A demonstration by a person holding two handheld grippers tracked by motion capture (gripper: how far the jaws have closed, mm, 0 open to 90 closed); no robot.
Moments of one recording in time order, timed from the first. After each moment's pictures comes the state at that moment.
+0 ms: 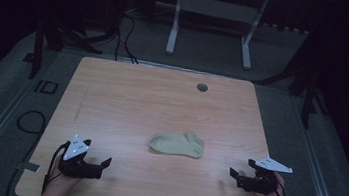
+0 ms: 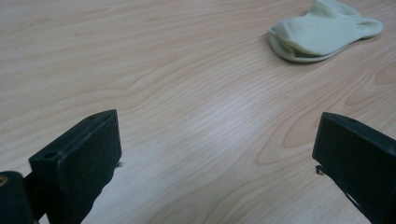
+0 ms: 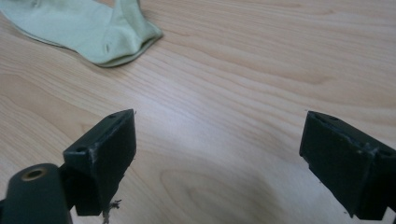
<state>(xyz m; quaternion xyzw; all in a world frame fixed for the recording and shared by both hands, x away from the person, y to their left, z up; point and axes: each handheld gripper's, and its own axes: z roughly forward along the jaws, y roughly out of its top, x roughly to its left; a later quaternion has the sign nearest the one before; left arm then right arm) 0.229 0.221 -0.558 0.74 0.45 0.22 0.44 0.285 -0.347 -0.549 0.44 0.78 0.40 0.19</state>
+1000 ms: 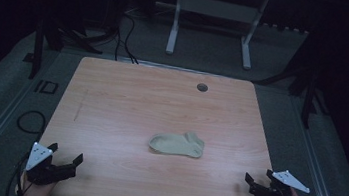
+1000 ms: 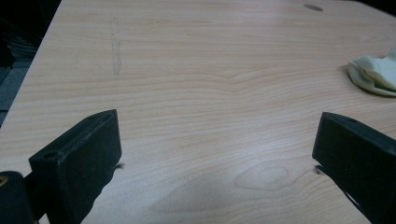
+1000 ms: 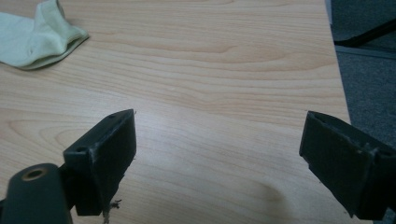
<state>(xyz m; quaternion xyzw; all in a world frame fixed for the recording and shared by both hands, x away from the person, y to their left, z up) 0.193 0.277 -0.568 0.64 0.55 0.29 0.45 0.255 -0.383 -0.560 0.52 0.71 0.40 0.26</state>
